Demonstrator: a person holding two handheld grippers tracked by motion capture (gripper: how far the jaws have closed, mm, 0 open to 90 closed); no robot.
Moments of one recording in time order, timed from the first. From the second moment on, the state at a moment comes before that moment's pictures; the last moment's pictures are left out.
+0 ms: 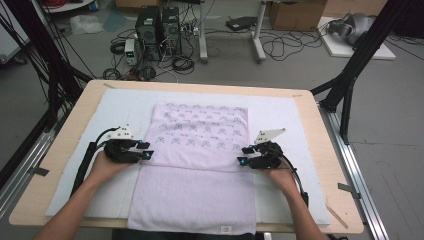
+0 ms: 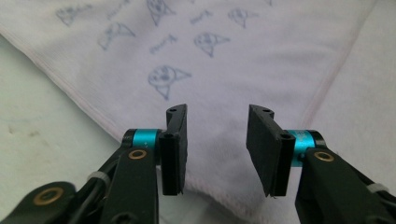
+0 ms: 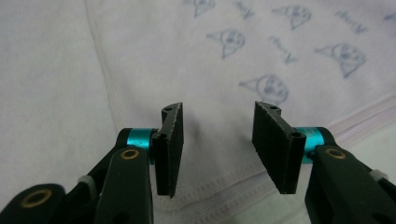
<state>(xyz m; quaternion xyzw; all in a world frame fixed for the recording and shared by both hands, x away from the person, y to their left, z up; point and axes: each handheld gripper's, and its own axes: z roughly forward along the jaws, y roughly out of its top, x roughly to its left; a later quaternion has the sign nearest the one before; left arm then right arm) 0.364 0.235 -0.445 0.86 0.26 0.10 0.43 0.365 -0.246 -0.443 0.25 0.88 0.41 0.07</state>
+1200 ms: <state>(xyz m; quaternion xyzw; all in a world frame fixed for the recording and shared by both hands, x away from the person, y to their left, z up) 0.283 0.229 -0.443 0.88 0.20 0.06 0.42 0.292 -0.243 -0.440 0.18 0.89 0.41 0.04</state>
